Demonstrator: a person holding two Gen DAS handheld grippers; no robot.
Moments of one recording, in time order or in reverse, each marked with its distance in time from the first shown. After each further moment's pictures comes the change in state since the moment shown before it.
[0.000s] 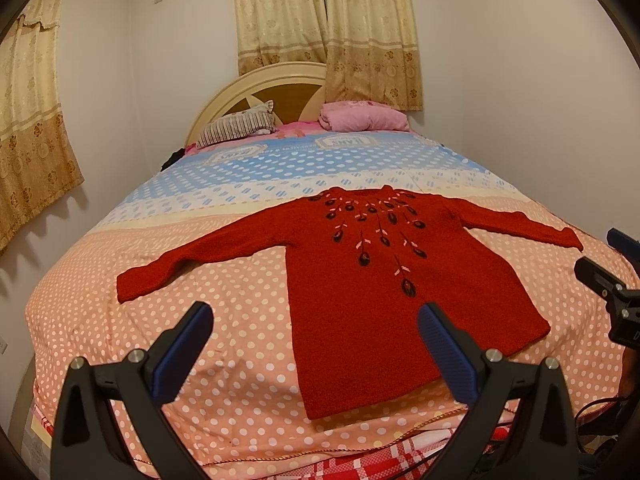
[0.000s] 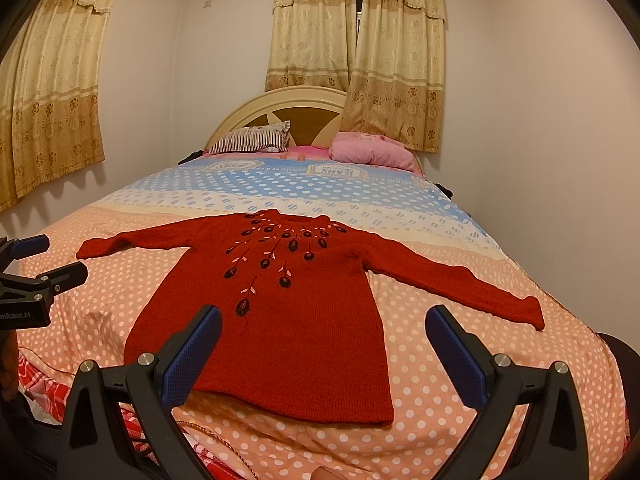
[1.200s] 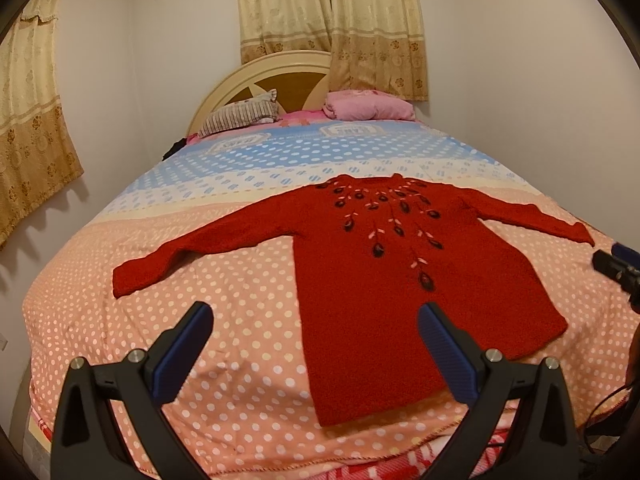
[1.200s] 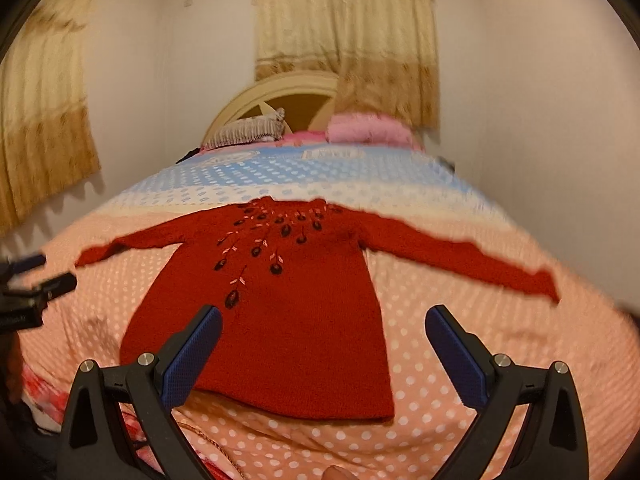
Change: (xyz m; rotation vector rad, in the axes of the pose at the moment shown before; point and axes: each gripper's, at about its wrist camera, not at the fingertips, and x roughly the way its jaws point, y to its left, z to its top) left arm 0.033 0.012 -0.002 -0.006 0.037 0.014; right arm 0.040 -0.052 -0.013 0.185 0.105 0.064
